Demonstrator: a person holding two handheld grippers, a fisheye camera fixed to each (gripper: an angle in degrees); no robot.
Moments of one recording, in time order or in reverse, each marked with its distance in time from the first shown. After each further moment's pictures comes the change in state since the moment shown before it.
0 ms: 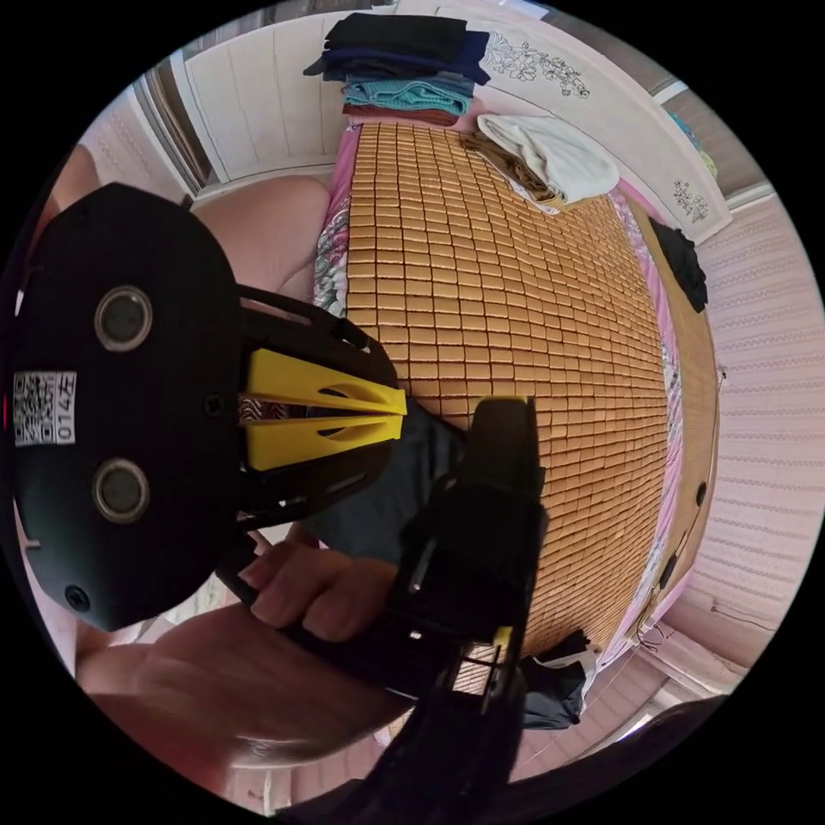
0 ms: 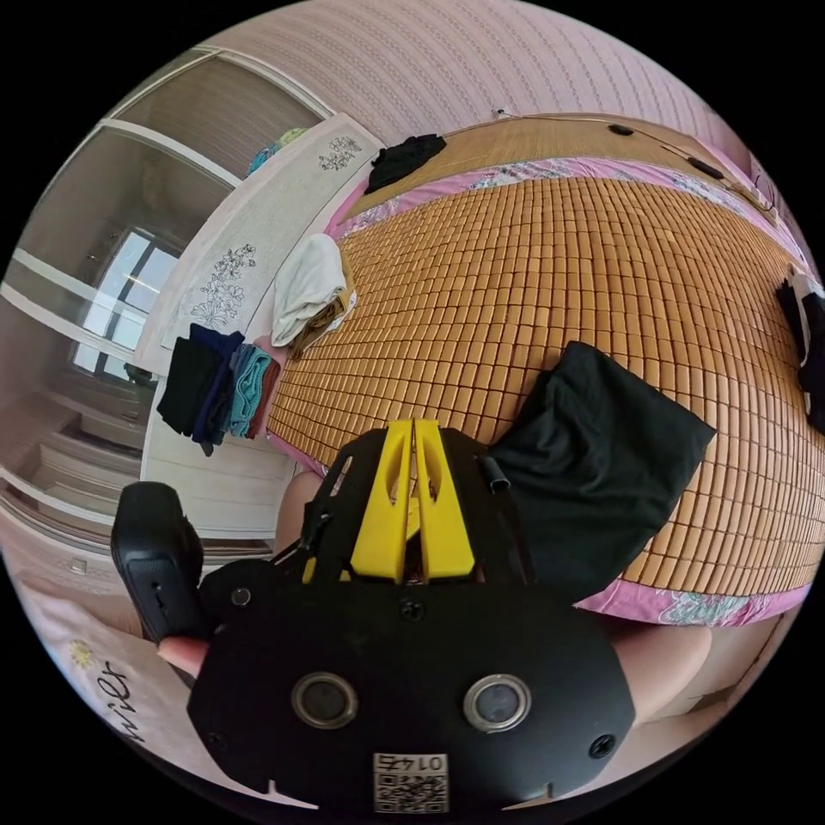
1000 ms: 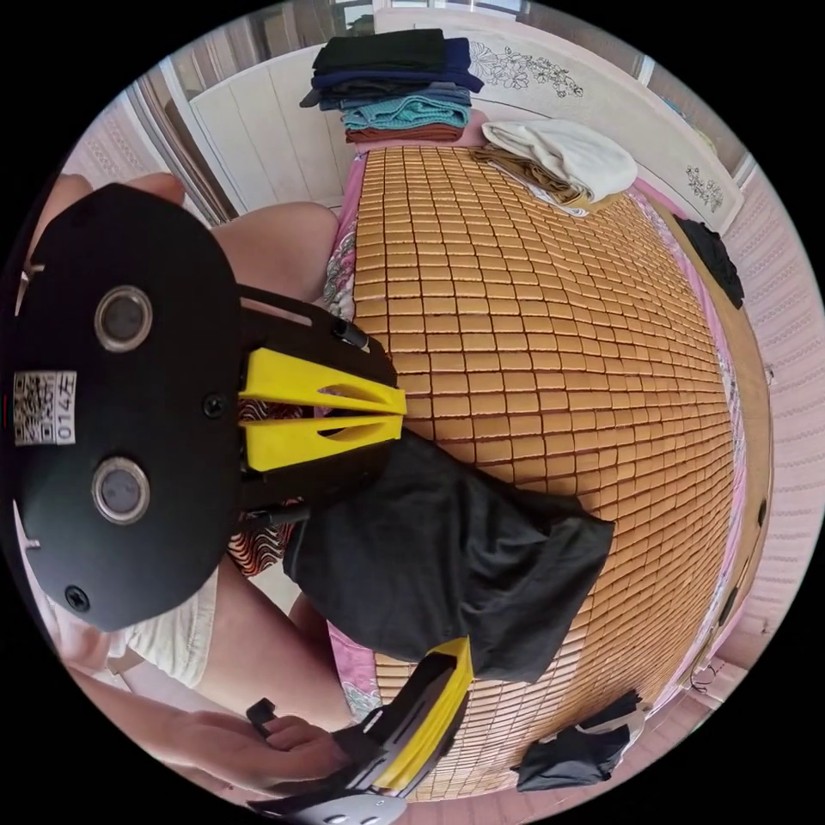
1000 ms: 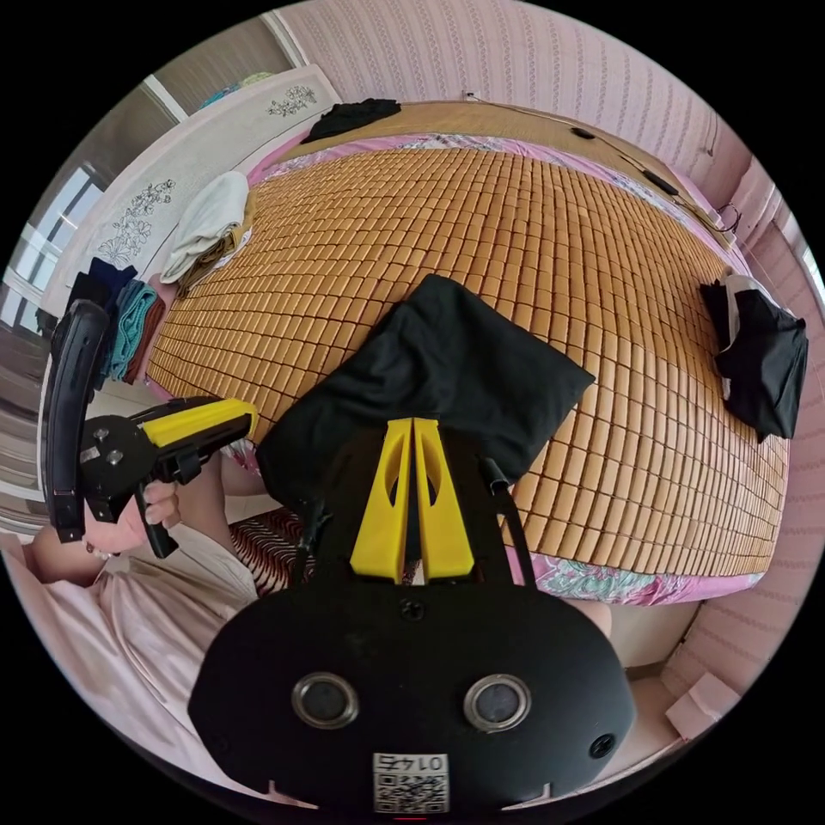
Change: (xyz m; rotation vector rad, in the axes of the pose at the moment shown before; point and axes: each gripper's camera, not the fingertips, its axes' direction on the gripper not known) left arm -0.043 -0.037 0.063 -0.116 -0.196 0.040; right arm 0.096 0.052 0.030 -0.105 0.402 -0.079
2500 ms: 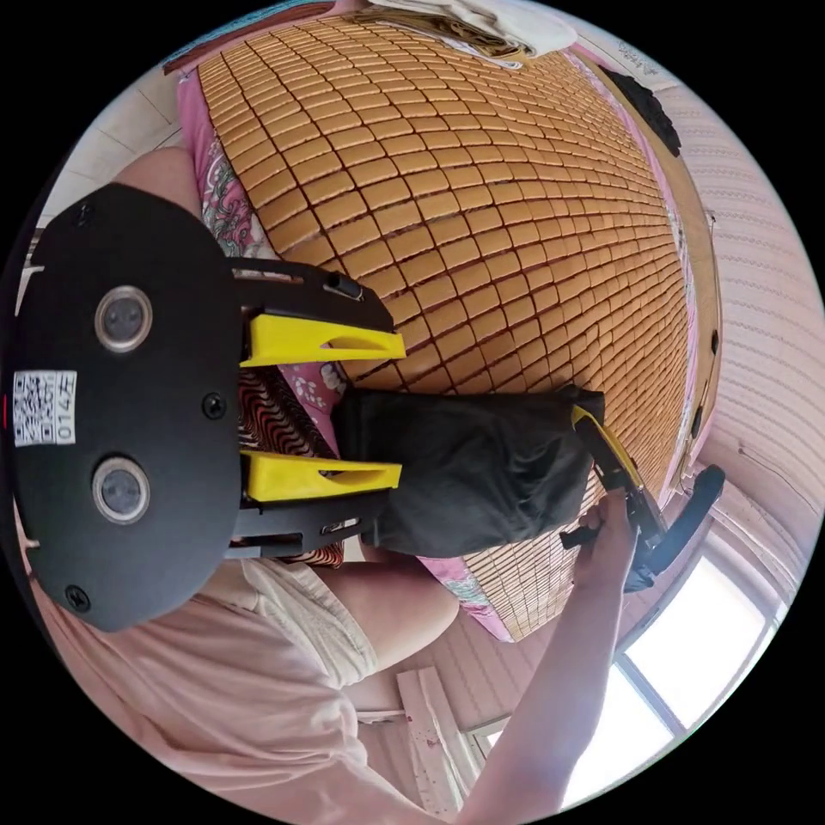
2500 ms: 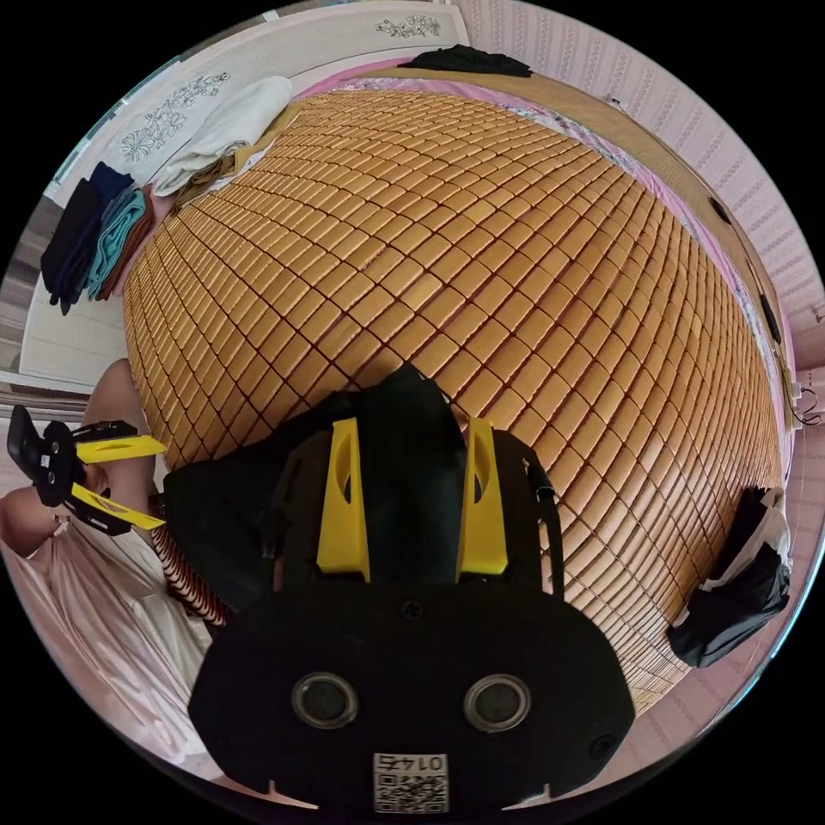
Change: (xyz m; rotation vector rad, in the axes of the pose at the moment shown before) left arm -0.212 0.029 0.080 0.185 0.546 0.394; right arm 0.009 -0.201 0.174 -0.163 0.033 -0.396
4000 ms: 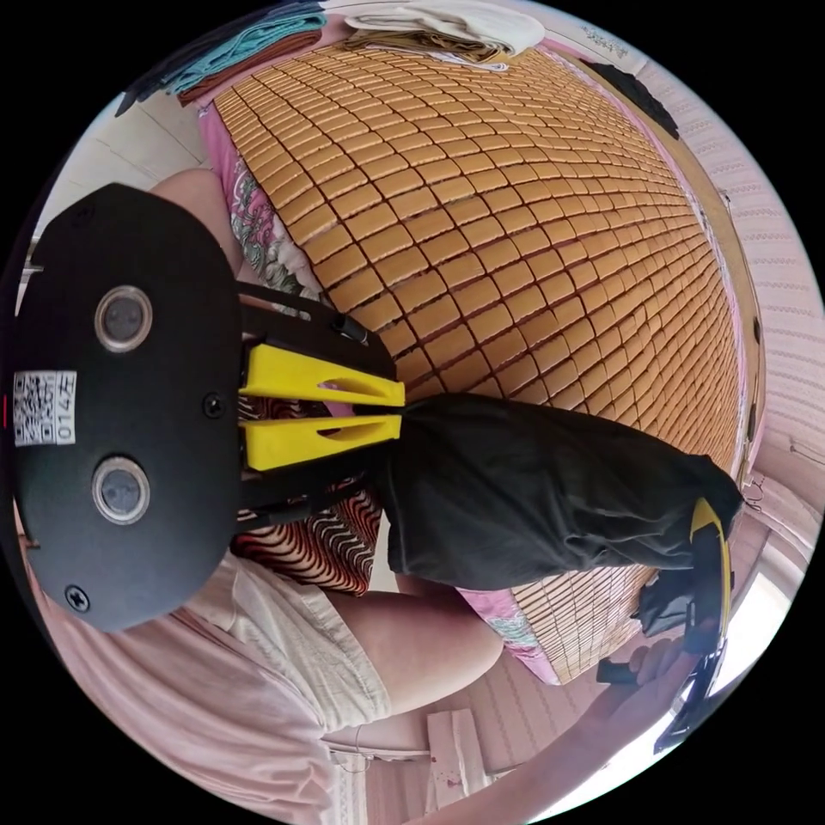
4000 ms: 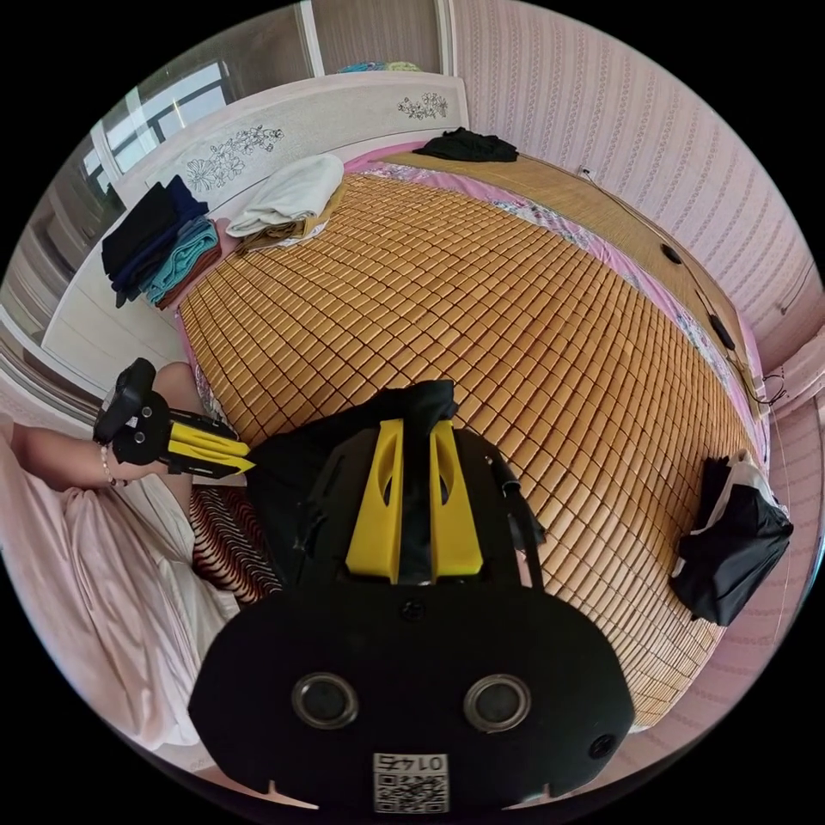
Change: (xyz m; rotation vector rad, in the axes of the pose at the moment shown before) left arm 0.034 0.030 -0.004 -0.167 -0.158 0.031; right arm -0.011 0.117 -0.143 0.269 0.038 -0.004
